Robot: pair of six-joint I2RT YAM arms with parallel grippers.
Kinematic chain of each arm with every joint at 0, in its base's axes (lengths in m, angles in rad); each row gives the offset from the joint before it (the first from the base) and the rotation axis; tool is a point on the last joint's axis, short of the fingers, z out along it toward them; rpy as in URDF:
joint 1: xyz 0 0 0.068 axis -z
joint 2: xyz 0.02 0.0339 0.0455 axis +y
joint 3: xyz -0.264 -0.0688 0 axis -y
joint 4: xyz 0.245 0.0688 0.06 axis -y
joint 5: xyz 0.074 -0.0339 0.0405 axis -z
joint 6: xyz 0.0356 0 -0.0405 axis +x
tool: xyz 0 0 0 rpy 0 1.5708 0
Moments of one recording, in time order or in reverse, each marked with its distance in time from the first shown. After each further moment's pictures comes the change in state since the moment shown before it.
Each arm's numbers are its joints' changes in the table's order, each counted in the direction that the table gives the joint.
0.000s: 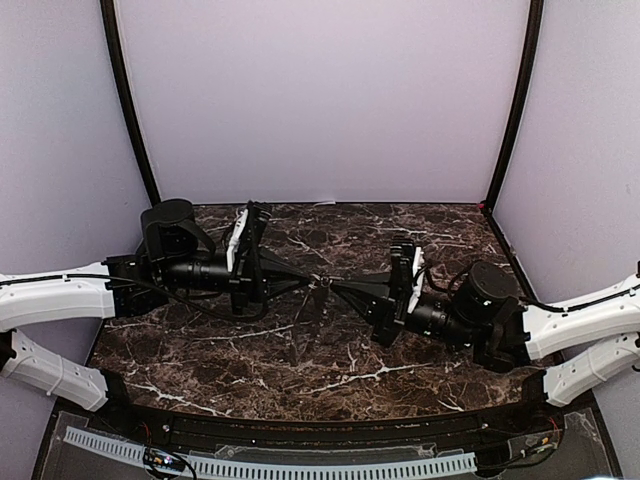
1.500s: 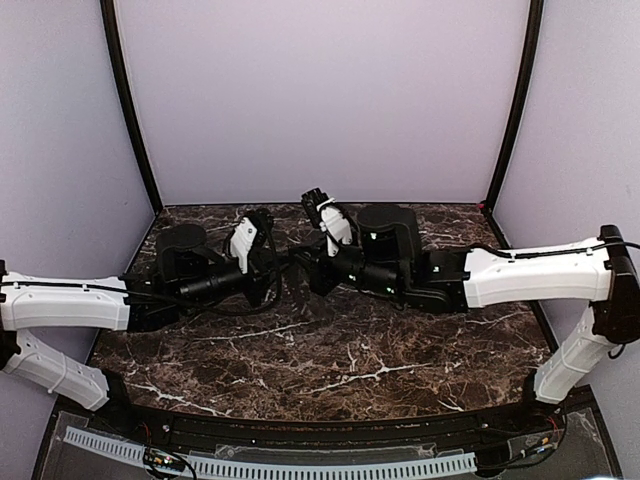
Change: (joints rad) left arm 0.016 0.048 -0.126 0.100 -0.568 0.034; right arm 0.093 0.369 0.538 -0.579 0.166 0.221
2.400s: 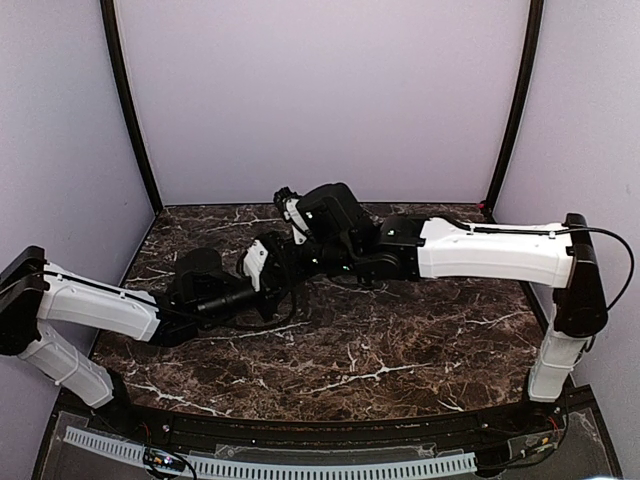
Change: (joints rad) left arm -0.023 0.179 -0.118 0.345 -0.005 0.008; right arm 0.008 0.243 0.437 -0.539 0.101 0.182
